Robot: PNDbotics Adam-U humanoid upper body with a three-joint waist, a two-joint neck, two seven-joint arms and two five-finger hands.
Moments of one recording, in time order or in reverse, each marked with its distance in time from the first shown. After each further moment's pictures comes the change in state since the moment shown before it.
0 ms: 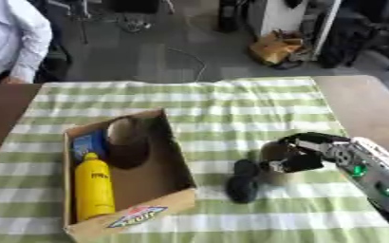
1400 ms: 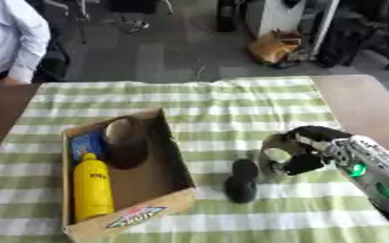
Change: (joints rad) left arm -0.002 -0.008 0.000 0.000 0.001 0.005 0.004; right arm 0.004 -0.034 -0.013 -0.093 0.109 0.040 -0.083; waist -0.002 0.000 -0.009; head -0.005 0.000
